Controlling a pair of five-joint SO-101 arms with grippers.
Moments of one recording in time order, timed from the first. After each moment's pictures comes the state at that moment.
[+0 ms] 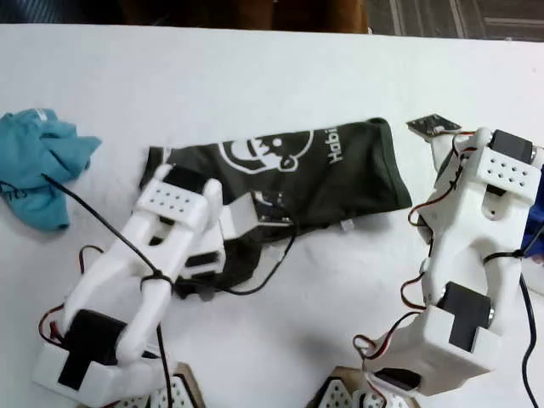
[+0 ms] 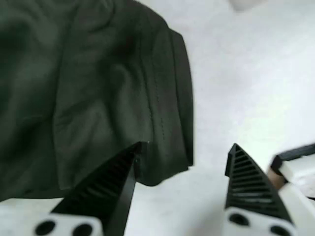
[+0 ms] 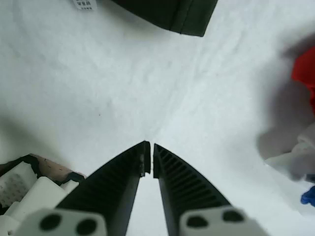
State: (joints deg) left arm 10.7 -9.0 31.2 82.0 -55.5; right arm 21.6 4.4 0.7 97.8 50.0
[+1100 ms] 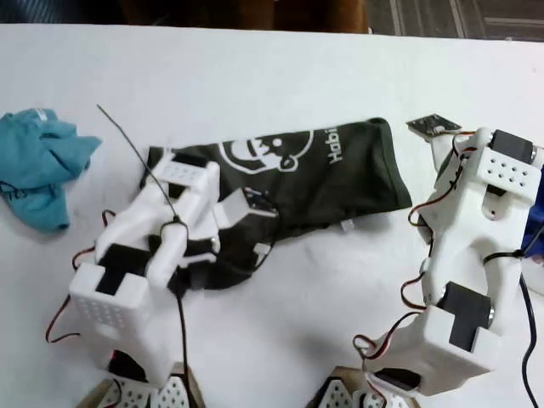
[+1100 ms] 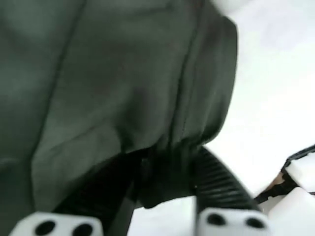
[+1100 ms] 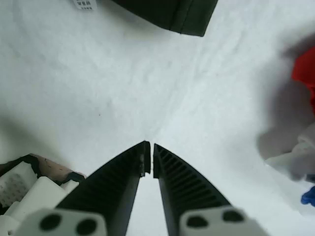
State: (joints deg) left arm 5.9 19.5 18.8 81.7 -56.6; right arm 21.6 4.4 0.7 97.8 50.0
